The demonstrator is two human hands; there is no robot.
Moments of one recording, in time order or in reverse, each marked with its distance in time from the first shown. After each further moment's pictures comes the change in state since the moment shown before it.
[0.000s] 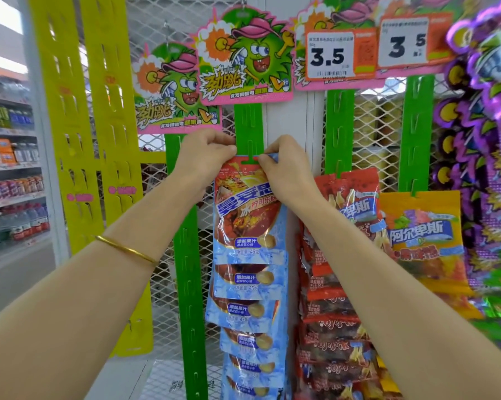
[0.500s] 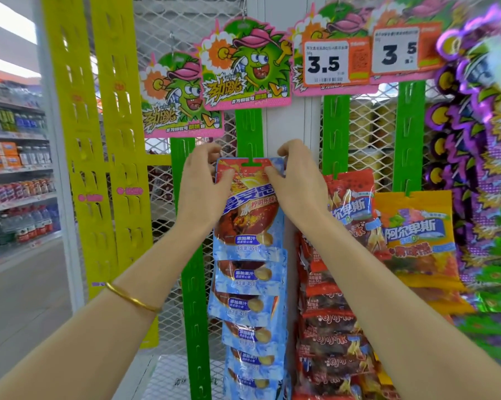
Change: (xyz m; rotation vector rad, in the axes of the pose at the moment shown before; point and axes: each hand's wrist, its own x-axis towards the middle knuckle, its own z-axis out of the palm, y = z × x) left_hand -0.040 -0.030 0.002 0.173 0.170 0.273; right_hand -0.029 -0.004 -0.013 -0.224 0.103 -0.012
